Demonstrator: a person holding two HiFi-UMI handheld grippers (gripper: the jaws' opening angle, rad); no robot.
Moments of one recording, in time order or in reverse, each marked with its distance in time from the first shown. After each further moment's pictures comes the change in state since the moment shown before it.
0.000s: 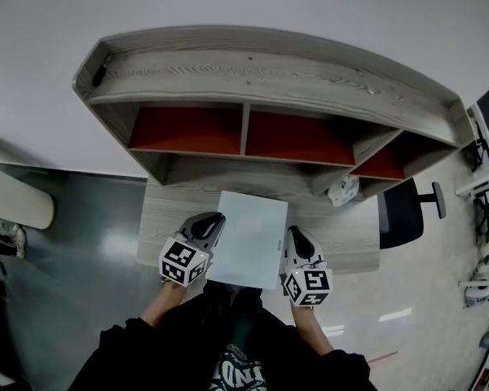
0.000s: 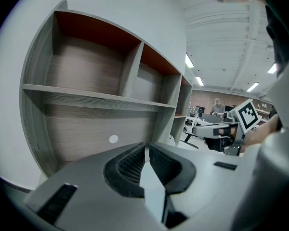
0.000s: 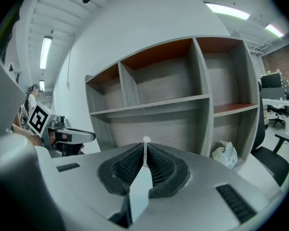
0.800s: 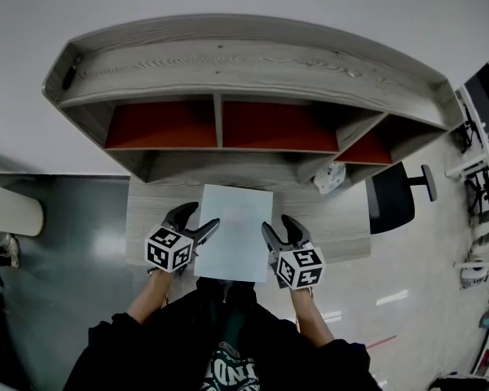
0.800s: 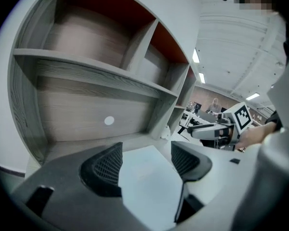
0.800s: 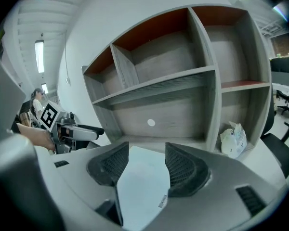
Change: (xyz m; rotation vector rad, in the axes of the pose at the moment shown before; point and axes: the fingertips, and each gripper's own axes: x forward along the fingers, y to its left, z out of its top) left arm 0.023 0.006 -0.036 -0.116 0.168 -0.078; right arm 0.019 -0.008 -0.040 0.072 0.191 0.107
